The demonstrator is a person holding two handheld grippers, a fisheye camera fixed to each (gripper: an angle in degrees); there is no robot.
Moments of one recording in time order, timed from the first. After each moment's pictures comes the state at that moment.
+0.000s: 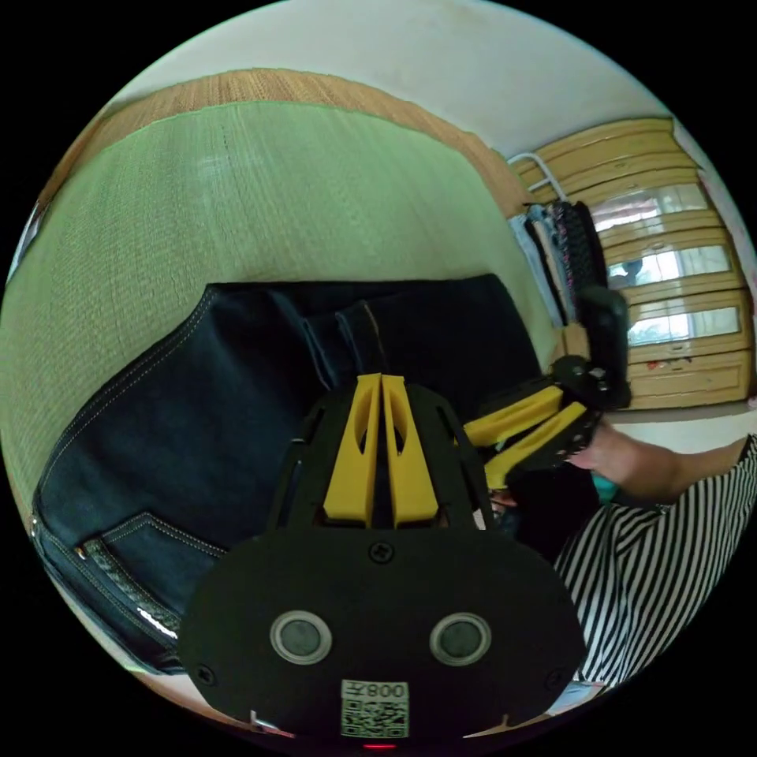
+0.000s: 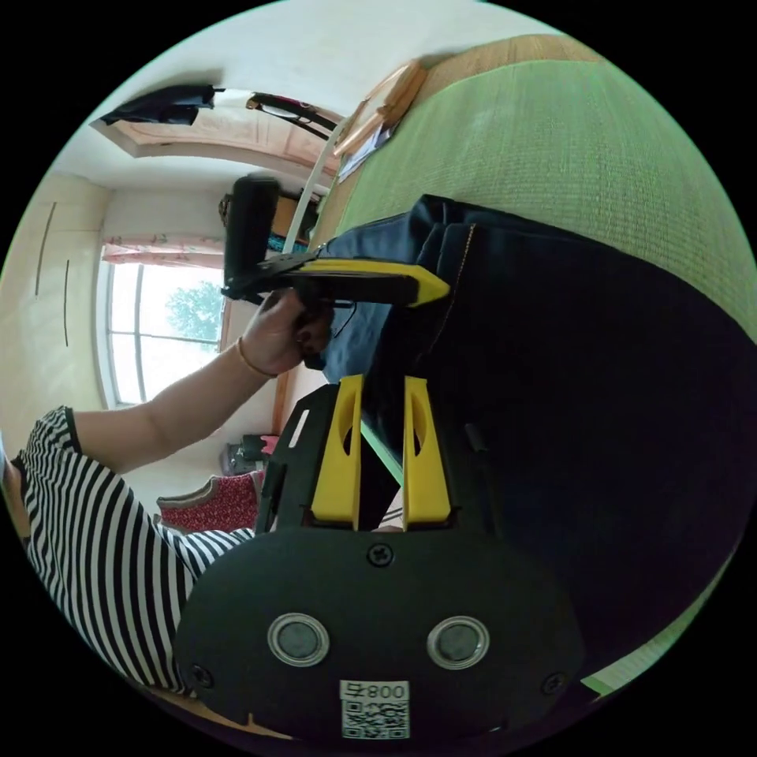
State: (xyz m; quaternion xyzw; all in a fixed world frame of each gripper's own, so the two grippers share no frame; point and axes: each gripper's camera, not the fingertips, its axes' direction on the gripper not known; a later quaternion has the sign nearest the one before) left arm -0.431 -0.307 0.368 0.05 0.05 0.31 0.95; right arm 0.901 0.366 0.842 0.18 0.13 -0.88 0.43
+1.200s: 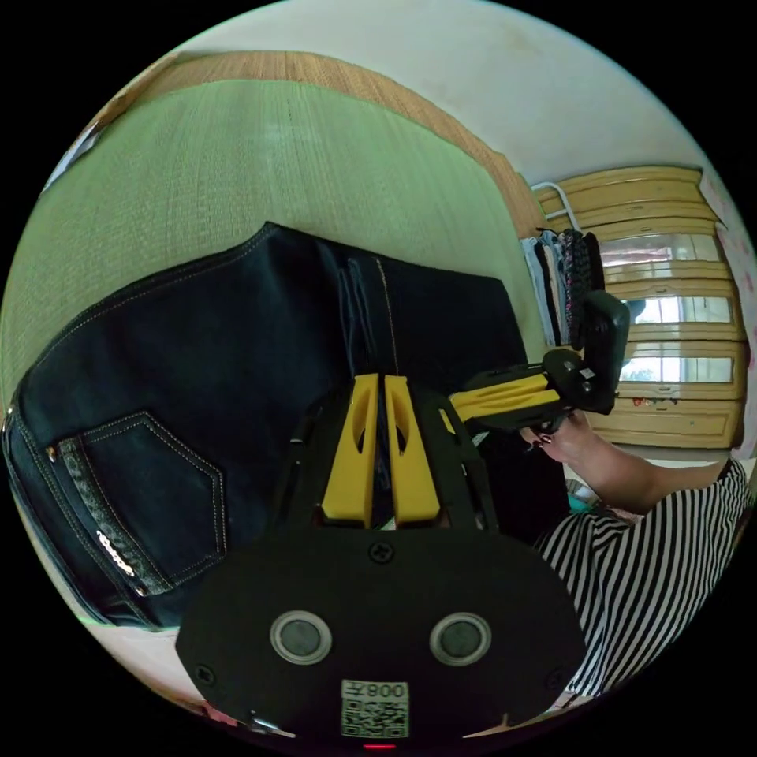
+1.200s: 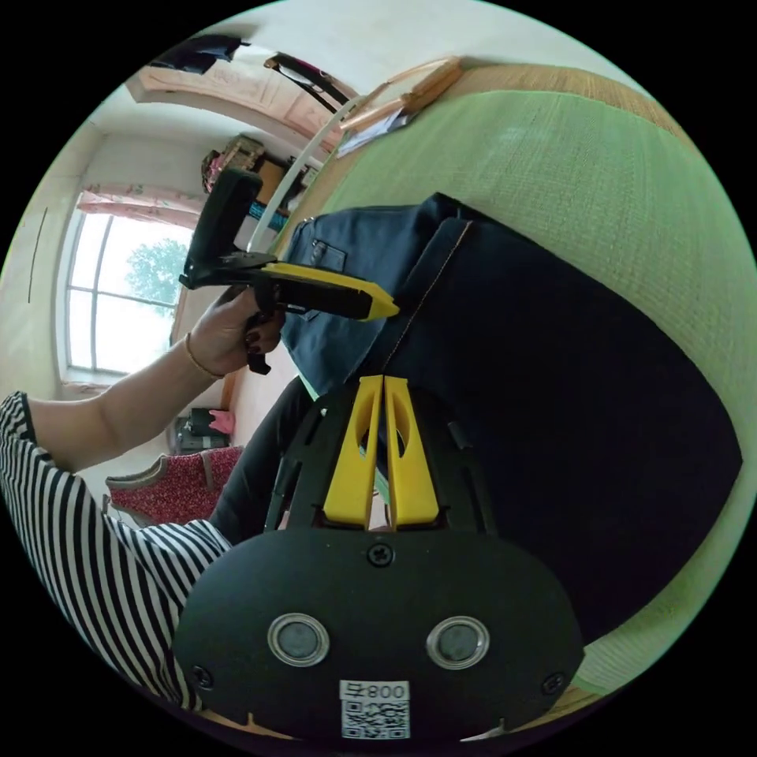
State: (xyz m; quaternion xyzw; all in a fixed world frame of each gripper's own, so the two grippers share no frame) left arm -0.536 -0.217 0.309 0.04 0.08 0.23 0.97; right arm 0.919 0.245 0.869 0.25 0.23 -0.86 0.39
